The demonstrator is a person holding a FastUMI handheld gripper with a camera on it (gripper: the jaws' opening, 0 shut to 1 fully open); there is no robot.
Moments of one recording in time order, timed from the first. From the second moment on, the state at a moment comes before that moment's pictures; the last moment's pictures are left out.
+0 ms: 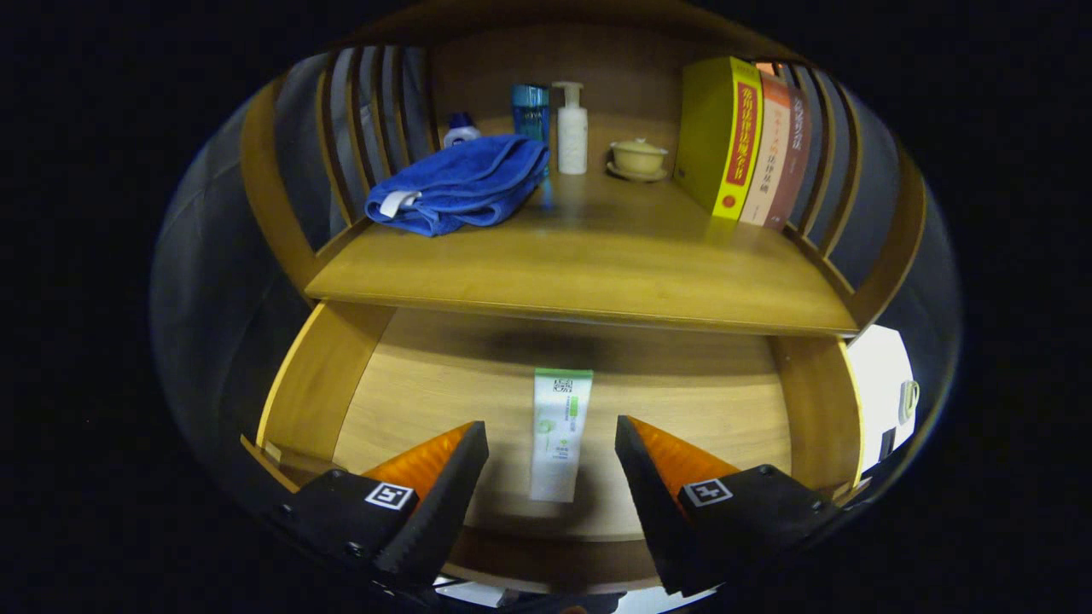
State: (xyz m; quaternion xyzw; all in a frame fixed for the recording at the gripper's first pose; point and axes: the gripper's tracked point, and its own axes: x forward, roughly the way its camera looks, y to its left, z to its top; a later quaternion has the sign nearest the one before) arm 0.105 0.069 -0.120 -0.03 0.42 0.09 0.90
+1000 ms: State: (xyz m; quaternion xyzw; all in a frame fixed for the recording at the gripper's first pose) arm 0.124 0.077 -0.194 -0.03 0.58 0.07 0.81
